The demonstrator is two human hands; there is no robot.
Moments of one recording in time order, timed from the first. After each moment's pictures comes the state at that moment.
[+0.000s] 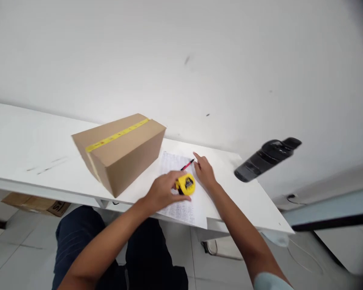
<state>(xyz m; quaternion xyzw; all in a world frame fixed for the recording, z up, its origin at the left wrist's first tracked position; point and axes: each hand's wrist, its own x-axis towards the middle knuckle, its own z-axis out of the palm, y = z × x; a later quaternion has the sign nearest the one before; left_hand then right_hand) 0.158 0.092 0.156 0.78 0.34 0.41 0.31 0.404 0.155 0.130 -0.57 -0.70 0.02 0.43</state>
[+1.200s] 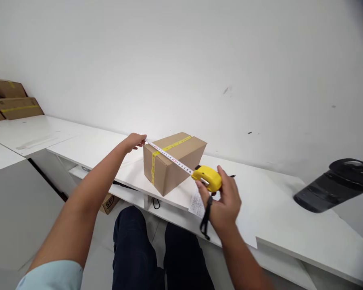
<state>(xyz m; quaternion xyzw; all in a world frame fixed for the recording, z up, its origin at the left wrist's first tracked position) -0.098 0.150 0.303 0.51 0.67 0.44 0.31 0.219 0.008 0.200 -0.39 -0.62 -0.03 0.67</state>
